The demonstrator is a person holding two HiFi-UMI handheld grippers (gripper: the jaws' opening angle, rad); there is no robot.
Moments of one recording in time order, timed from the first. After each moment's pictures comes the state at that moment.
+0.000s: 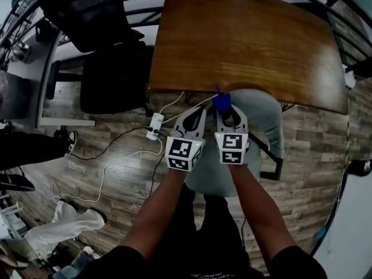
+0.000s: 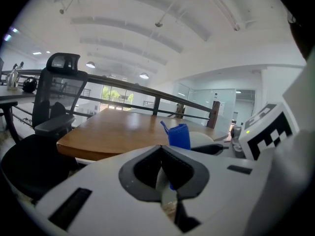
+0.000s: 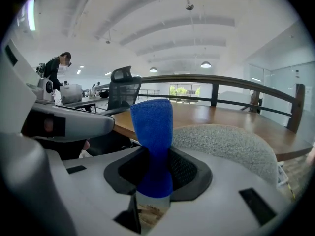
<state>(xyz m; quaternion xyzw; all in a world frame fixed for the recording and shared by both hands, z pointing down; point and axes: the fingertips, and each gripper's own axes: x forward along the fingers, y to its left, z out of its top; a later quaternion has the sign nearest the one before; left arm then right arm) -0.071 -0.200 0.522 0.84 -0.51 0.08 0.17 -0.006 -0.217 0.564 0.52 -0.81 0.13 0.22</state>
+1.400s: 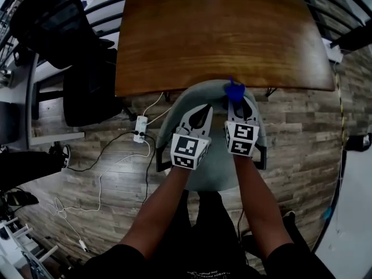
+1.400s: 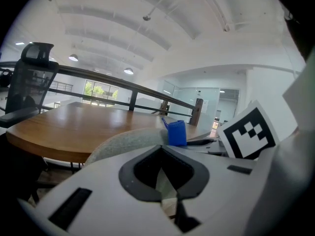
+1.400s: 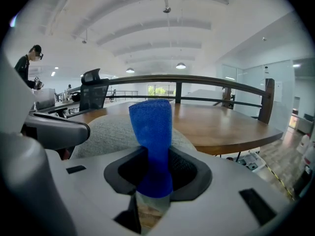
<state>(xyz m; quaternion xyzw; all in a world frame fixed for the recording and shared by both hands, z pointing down) 0.072 -0.199 0.530 0.89 -0.42 0.09 0.17 0.164 -0.230 0.569 0.63 -0.74 0.15 0.20</state>
